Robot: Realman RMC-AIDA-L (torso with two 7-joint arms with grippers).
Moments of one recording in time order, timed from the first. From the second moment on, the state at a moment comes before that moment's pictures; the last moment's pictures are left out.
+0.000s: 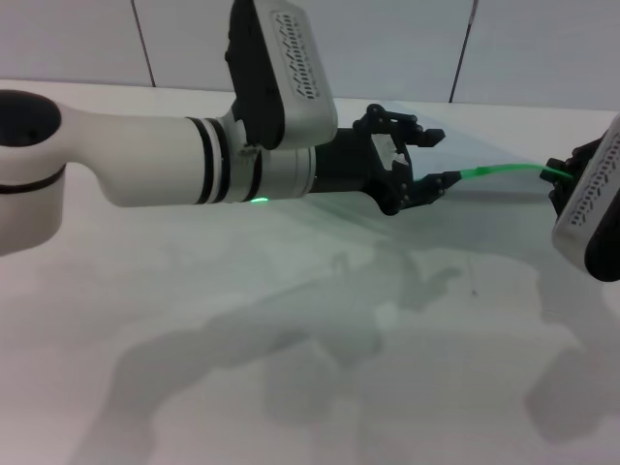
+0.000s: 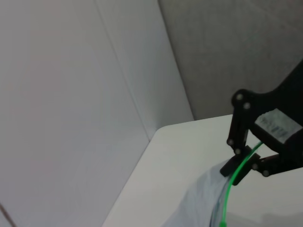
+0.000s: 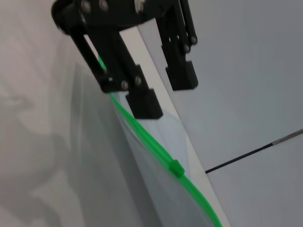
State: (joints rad) left arm -0.64 -1.98 -1.33 -0.89 1.26 -0.73 1.93; right arm 0.13 2.03 -1.82 -1.74 -2.90 -0.81 2.27
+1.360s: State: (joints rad) left arm -0.70 -2.01 -1.36 -0.82 1.28 -0.73 1.95; right arm 0.13 2.03 -1.85 -1.82 -2.90 -0.84 2.28
